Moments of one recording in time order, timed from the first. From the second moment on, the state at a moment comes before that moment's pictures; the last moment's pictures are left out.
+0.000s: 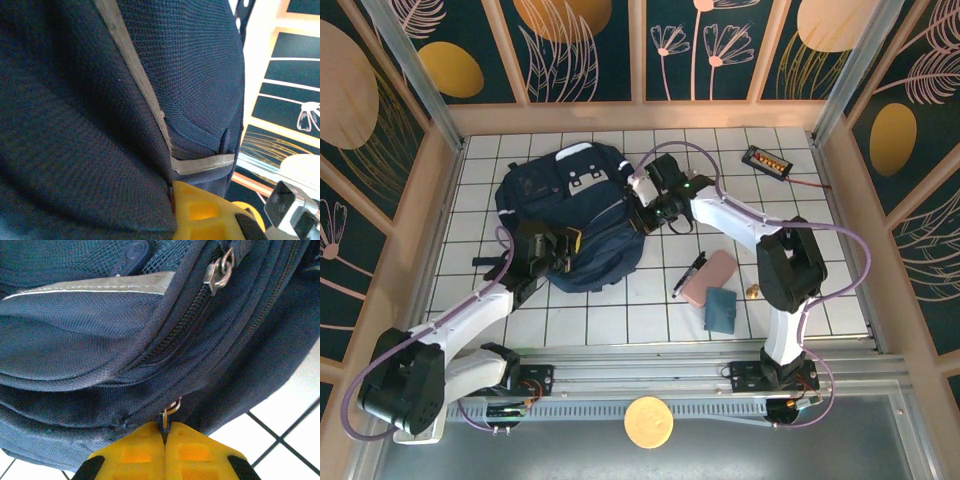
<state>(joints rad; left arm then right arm) -0.42 1.14 0.50 0.10 0.12 -1.69 0.66 1.87 1.48 -0.64 -0.31 0.01</state>
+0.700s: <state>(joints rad) -0.49 1.26 0.54 0.15 0.06 -1.70 0.79 1.73 1.40 -0.69 -0.41 -0.05</state>
